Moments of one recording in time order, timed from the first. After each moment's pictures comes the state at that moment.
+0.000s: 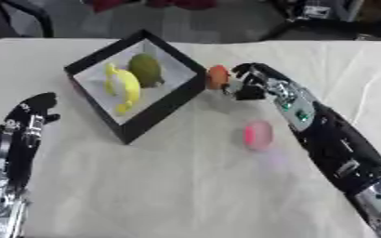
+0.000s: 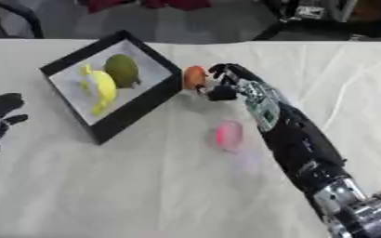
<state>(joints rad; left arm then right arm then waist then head) -0.18 0.11 -0.01 -1.70 -0.12 -0.10 -0.07 -0.84 -0.25 0.14 -0.78 0.70 -0.03 0.19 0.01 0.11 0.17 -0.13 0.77</state>
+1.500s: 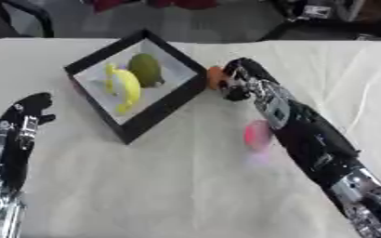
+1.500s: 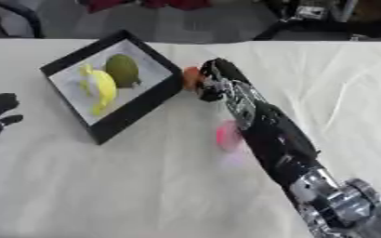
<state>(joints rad) -0.19 0.10 -0.01 -1.70 -0.11 -0.10 -0.07 -0.89 -0.20 0.11 -0.69 0.82 0.04 -0.10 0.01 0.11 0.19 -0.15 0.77</state>
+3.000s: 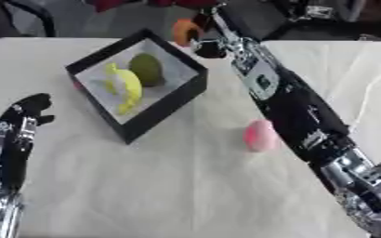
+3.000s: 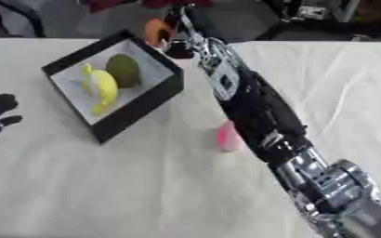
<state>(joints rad) -0.20 0.09 -0.03 -1.70 -0.11 -0.10 -0.09 -1.00 -0.13 0.19 -0.88 0.66 0.04 -0.05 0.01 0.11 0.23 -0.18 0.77</state>
